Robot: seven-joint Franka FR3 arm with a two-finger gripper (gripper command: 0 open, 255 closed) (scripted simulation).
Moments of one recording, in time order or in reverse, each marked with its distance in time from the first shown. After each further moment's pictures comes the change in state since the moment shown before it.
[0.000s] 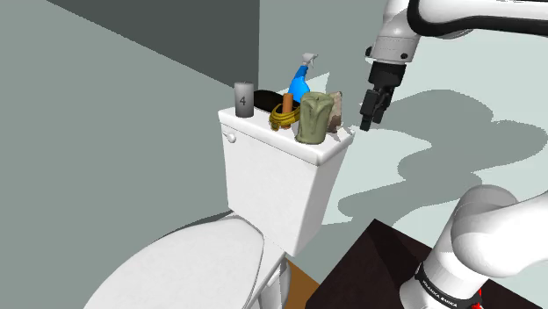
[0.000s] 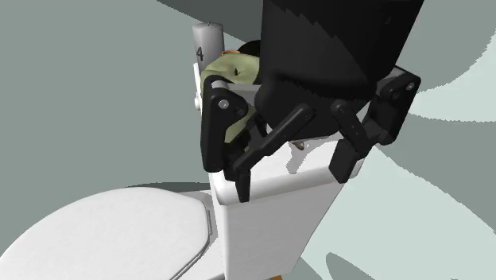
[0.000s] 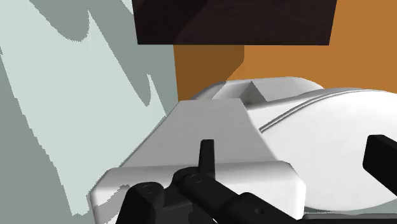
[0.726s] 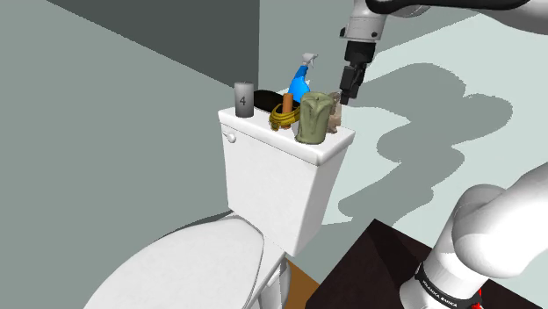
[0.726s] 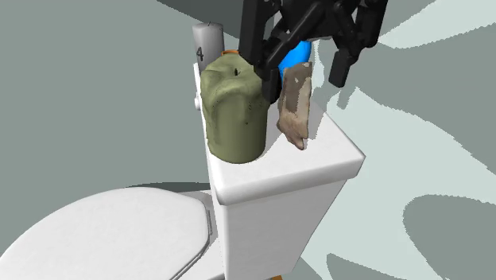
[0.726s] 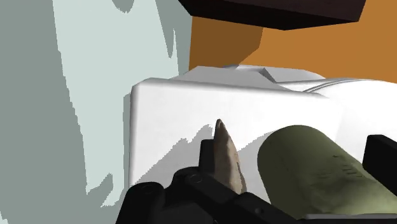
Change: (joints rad) arm 0.033 0.336 -0.090 0.344 -0.051 0.000 -0.208
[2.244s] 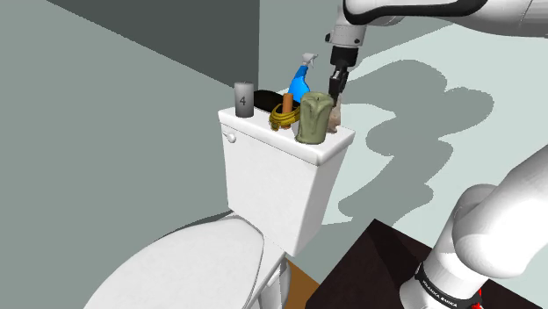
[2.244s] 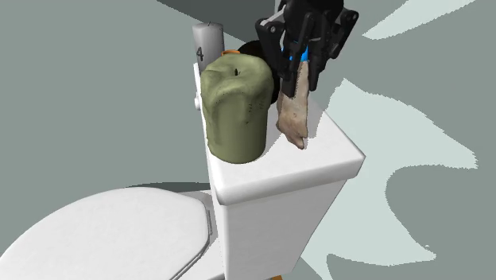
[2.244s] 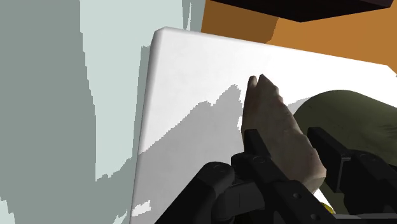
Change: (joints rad) arm 0.011 0.145 -0.038 0.083 -0.007 0.080 -0.110
